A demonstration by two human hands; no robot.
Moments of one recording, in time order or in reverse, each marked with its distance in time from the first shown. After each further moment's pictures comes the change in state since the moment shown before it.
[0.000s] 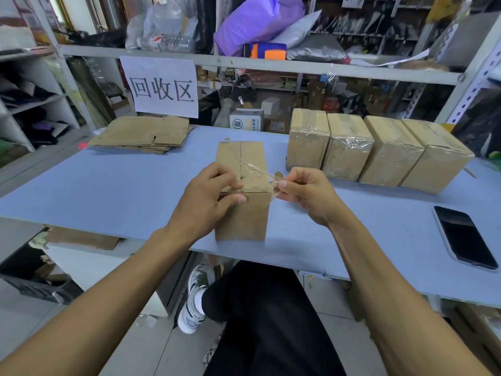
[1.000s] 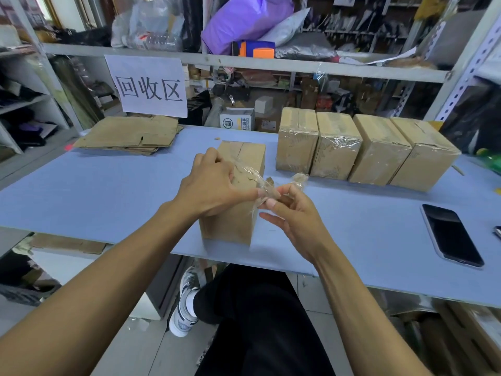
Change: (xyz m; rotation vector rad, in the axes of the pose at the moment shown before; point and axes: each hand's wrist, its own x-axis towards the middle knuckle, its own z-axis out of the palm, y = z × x) left_hand 0.050 0.037 0.010 0.341 -0.313 -0.336; right_hand -0.043 0.026 0.013 0.185 0.047 -0.029
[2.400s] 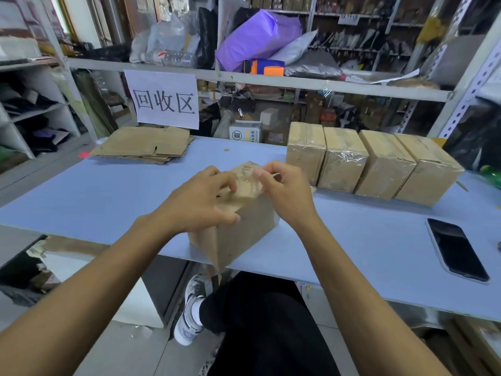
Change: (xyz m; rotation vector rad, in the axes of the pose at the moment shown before) left_hand -0.033 -0.034 -0.038 -0.137 -0.135 0.109; right_hand 0.044 -0.043 0.050 -0.653 0.161 -0.320
